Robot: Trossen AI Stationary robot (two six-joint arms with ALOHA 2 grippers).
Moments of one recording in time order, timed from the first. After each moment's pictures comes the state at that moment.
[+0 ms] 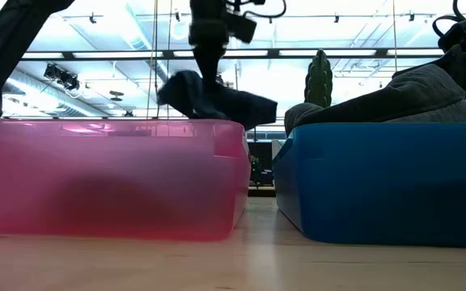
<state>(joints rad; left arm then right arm) 0.12 1.98 2.08 -1.51 -0.35 0.01 -0.02 0.01 0.02 0.01 0.01 0.12</state>
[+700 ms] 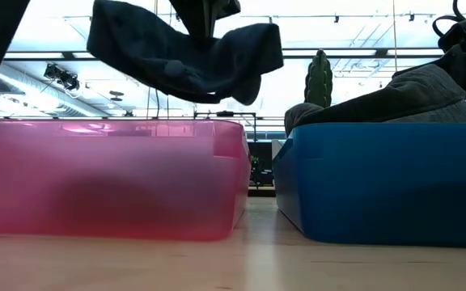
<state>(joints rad) -0.23 1.98 2.08 -1.49 -0.22 0.13 -0.02 0.01 0.02 0.01 0.01 0.12</state>
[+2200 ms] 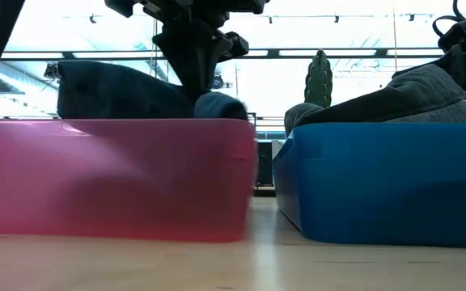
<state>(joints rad) -0.28 1.98 1.77 -1.18 -0.15 0.18 -0.02 0.01 0.02 0.01 0.01 0.12</state>
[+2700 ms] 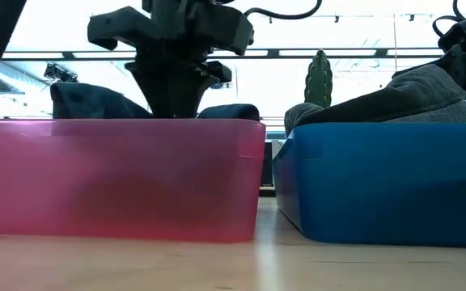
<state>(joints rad) -0.26 1.98 1.66 -1.19 -0.16 0.14 -0.02 0.01 0.02 0.01 0.01 0.12</state>
